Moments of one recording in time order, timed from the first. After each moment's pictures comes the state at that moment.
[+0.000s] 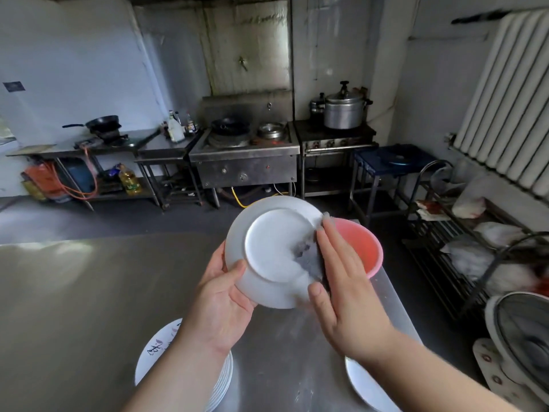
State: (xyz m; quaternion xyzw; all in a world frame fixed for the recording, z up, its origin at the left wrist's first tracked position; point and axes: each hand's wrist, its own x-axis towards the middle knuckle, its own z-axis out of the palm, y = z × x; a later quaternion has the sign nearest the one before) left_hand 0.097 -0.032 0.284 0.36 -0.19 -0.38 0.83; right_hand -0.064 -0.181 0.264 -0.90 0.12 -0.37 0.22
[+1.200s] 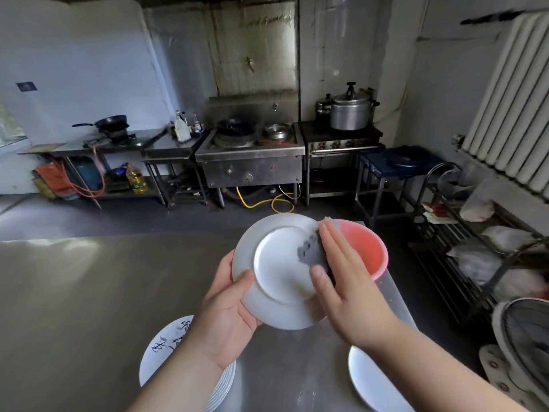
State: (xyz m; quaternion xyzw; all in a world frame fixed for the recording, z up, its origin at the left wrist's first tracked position) left_hand 0.085 -0.021 0.278 0.39 -0.21 -0.40 0.80; right_hand -0.058 -0.185 0.279 -0.89 0.17 -0.31 0.30
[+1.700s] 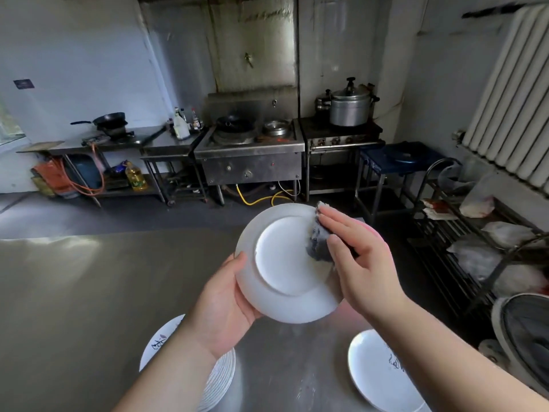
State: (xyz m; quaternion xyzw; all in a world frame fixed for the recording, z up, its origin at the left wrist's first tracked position) left_hand 0.093 -0.025 0.288 0.40 -0.21 -0.45 0.77; right_hand -0.050 -0.204 0.300 -0.79 0.15 -0.44 0.40
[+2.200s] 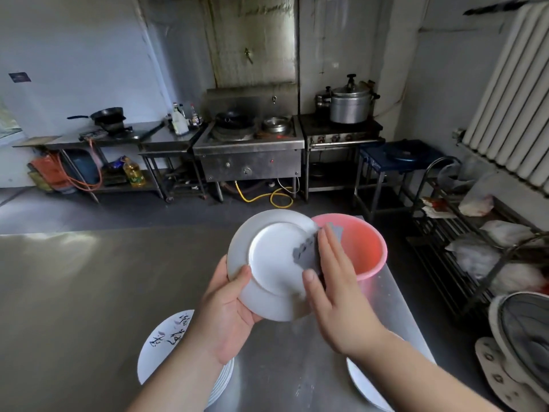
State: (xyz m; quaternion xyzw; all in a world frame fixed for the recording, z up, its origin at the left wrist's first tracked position) left_hand 0.086 -0.024 0.271 0.40 -0.18 -0.40 0.80; right_hand -0.048 -0.174 0.253 -0.86 0.18 -0.31 0.35
